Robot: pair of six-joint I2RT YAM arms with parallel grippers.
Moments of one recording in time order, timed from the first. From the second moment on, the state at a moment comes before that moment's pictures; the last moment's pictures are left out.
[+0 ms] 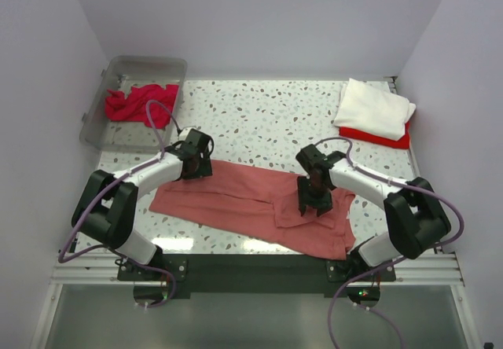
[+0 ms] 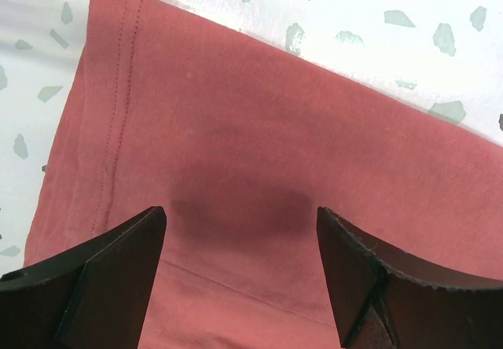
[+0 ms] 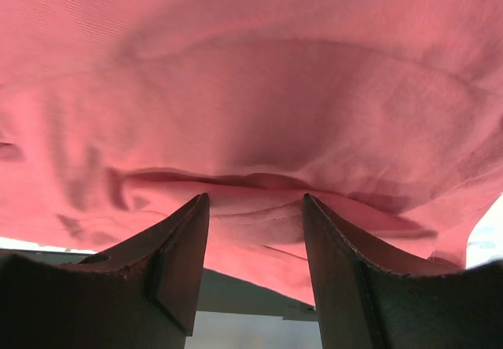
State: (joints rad) left arm -0.43 1.55 0.87 -0.44 -0.39 -0.56; right arm 0.56 1.49 0.88 -0.86 -0.01 0.58
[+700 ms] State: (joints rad) left arm -0.43 1.57 0.87 -0.42 -0.39 -0.55; right arm 0.57 1.30 0.79 -0.97 -0.17 0.61
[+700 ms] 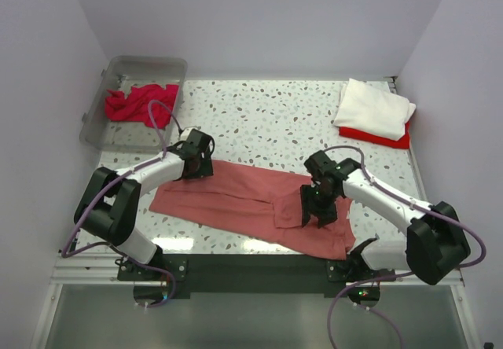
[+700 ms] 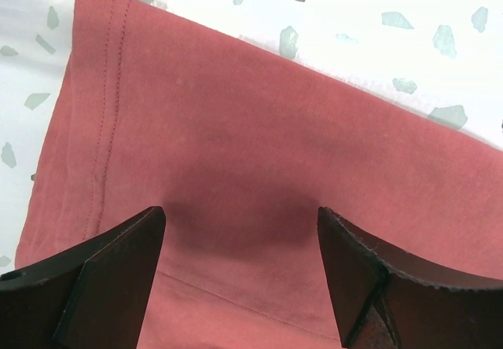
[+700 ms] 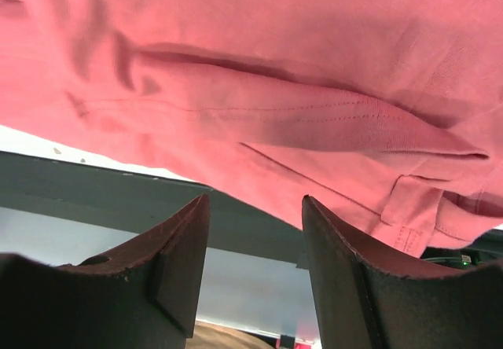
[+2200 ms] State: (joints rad) left arm -0.43 1.57 0.86 -0.43 -0.39 -0.55; right arm 0.70 1.52 0.82 -0.77 -0.04 0.69
